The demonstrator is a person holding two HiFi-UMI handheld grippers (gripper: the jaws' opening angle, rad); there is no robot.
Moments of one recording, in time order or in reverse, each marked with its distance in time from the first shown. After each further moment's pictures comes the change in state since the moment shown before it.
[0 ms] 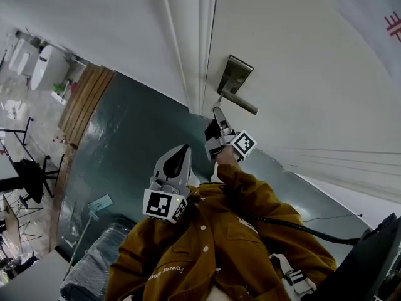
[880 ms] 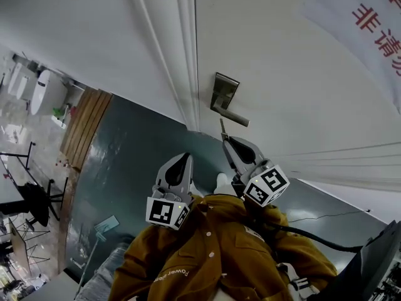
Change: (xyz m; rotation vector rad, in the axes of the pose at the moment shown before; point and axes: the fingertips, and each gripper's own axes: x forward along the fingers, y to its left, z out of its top) left arm 0.012 -0.008 0.021 0.035 -0.050 -0.065; right arm -0.077 0.184 -0.025 -1.137 0.354 0.010
